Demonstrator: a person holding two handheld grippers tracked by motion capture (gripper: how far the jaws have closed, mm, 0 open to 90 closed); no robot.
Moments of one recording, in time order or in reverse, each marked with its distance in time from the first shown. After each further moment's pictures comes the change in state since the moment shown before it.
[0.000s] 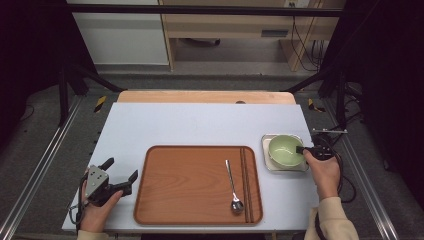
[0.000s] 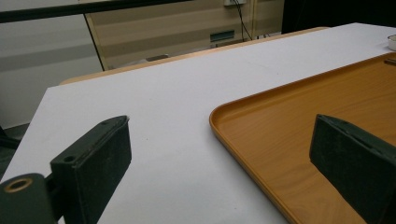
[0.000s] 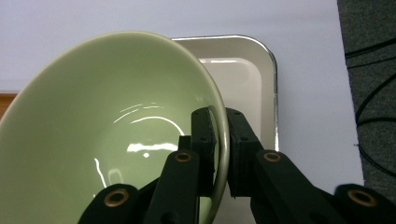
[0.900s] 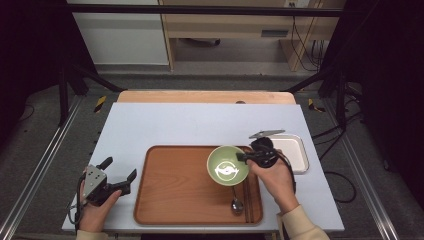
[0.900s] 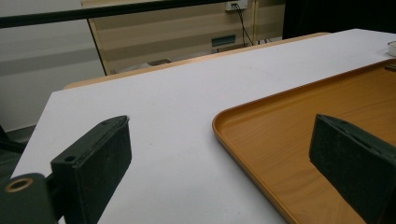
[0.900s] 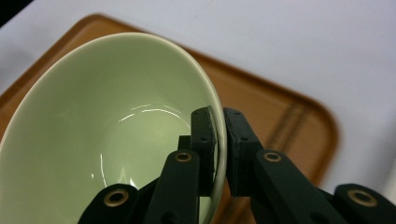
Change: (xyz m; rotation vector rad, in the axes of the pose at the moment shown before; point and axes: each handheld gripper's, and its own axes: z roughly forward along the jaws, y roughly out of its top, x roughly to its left) left arm 0.002 0.002 -0.002 -0.018 0.005 0.000; right arm 0.184 -0.019 -0.005 0.043 0.360 -0.385
